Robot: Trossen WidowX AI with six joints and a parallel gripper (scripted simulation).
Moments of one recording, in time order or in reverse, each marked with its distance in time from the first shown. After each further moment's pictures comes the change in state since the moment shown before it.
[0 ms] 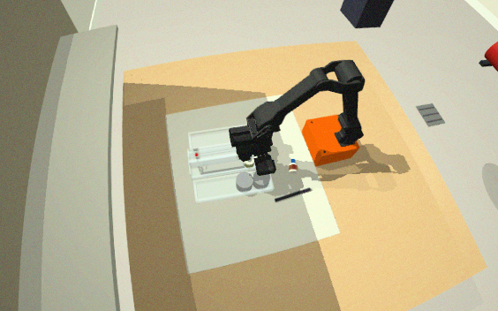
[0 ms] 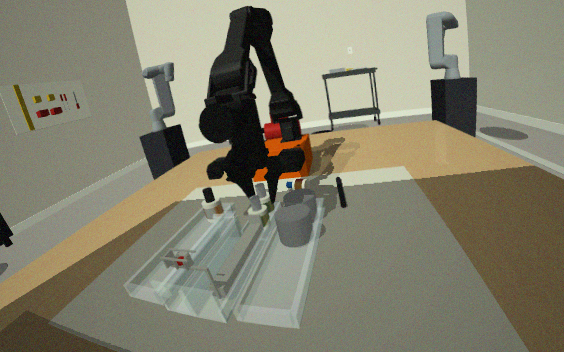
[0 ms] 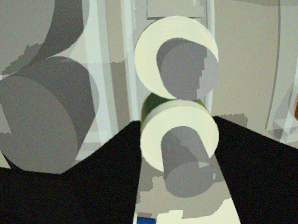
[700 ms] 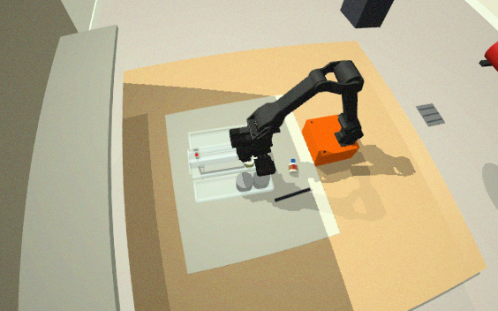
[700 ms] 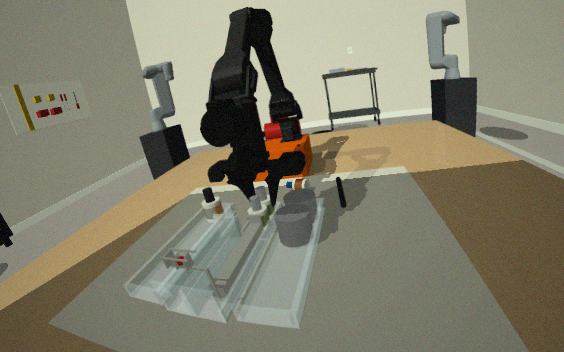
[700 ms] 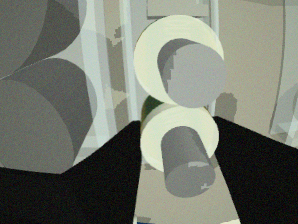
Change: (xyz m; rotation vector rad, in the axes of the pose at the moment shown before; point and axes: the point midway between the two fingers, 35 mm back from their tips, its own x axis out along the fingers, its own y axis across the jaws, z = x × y) arm 0.007 0.000 0.000 0.000 -0.004 0.000
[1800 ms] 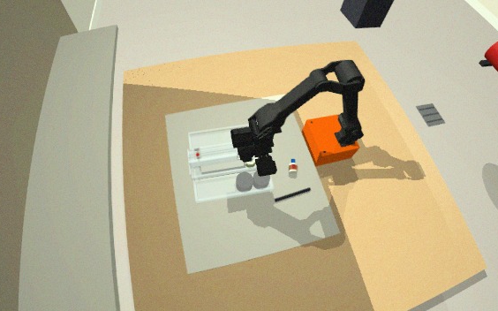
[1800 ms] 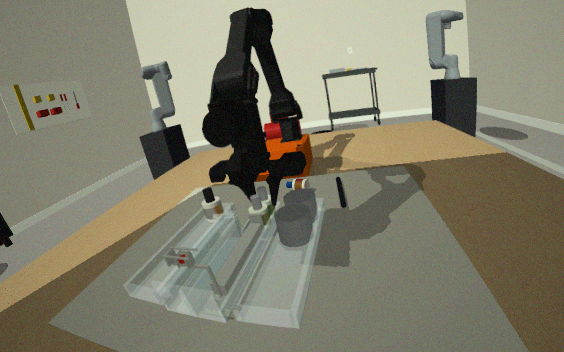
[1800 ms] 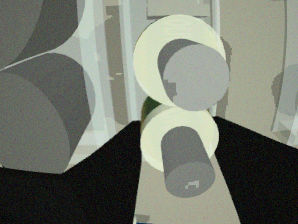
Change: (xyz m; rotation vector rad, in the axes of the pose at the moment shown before) arm 0.003 0.000 -0.004 0.000 -0.001 0.000
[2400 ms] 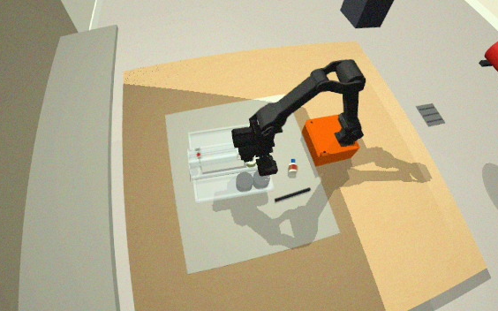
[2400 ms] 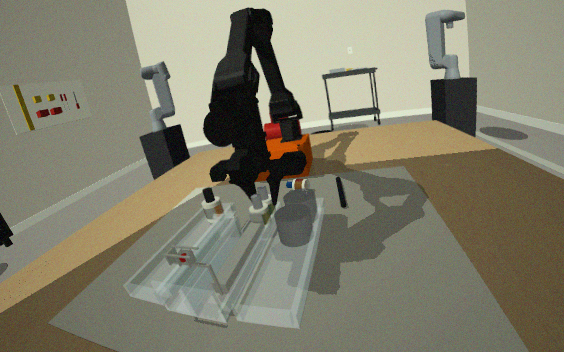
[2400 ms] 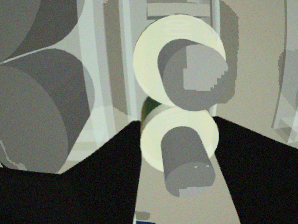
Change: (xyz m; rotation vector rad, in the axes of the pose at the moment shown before) arm 0.000 0.000 -0.003 0.000 0.000 0.000
